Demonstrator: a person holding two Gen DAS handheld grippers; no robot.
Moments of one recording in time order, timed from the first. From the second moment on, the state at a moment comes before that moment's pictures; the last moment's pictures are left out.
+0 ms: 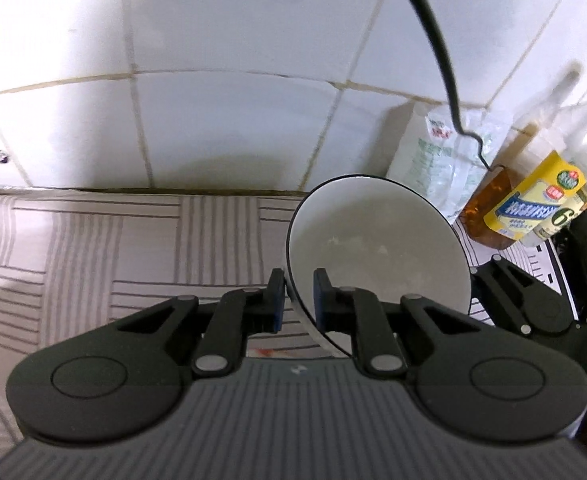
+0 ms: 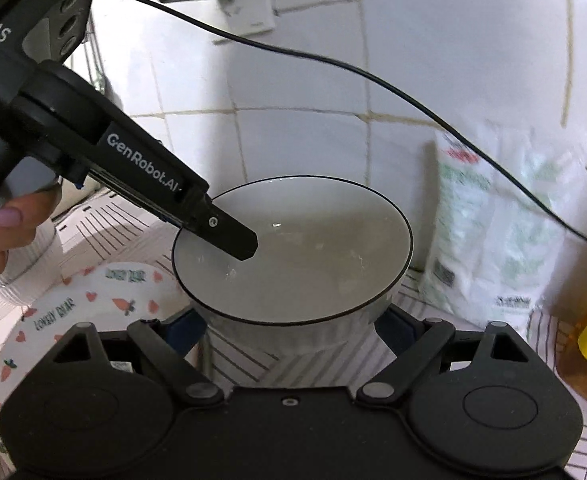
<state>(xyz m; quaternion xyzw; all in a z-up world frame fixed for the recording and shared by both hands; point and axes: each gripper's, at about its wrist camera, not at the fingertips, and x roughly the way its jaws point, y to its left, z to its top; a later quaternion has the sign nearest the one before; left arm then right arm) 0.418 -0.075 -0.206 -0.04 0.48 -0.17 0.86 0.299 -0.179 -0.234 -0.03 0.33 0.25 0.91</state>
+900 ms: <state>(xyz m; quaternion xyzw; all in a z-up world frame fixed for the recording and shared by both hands) 0.318 0.107 -0.110 -0.05 0.46 -0.03 0.88 0.264 -0.023 -0.155 -0.08 0.24 0.43 0.87</state>
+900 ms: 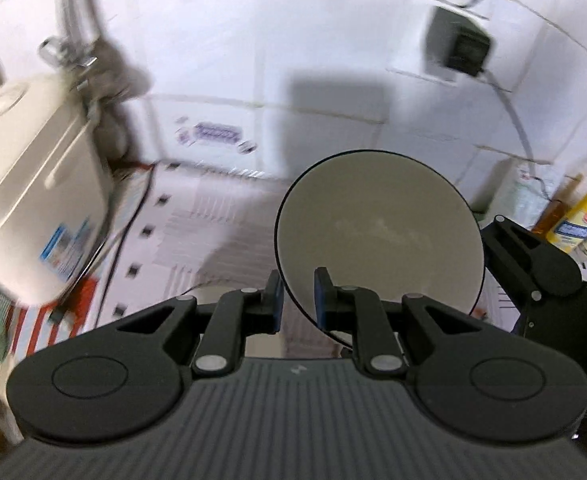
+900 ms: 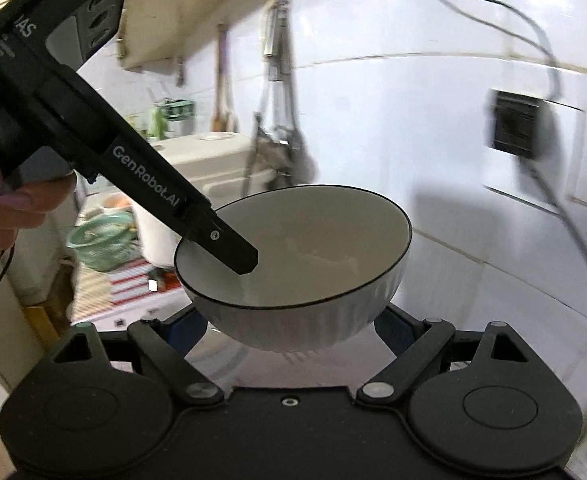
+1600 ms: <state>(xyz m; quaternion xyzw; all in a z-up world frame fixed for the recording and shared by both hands) 0.309 0.182 -0.180 -0.15 0.55 0.07 0.82 0.268 0.071 -0.196 -0.09 0.35 0.50 0.78</state>
